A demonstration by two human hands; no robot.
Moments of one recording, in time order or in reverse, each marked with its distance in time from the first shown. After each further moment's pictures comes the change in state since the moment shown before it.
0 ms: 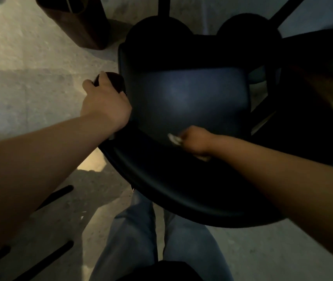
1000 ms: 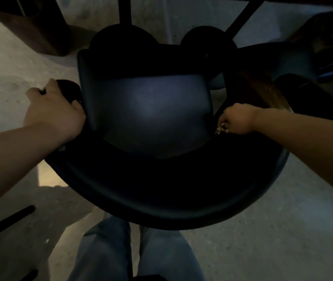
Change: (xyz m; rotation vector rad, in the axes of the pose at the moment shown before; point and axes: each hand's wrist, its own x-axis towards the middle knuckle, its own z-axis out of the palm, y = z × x) left_hand 0.004 -0.001 0.003 0.033 0.036 0.051; right_hand -0.048 0.152 -0.105 -0.723 -0.006 0.096
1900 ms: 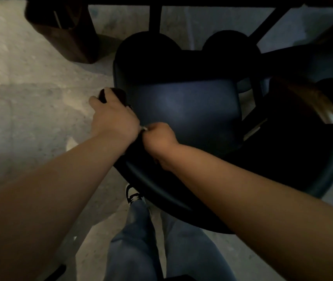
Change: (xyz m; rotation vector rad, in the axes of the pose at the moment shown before) left_hand -0.001 -0.001 -0.002 -0.125 -0.066 -0.007; right_hand 0.023 -0.275 -0.086 1.448 0.266 0.169
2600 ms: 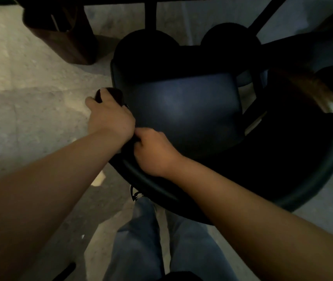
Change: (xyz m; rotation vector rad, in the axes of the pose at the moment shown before) left_hand -0.003 0.003 -0.001 0.052 0.012 -0.011; right_hand -0.038 -0.002 -0.016 -0.140 -0.153 -0.424
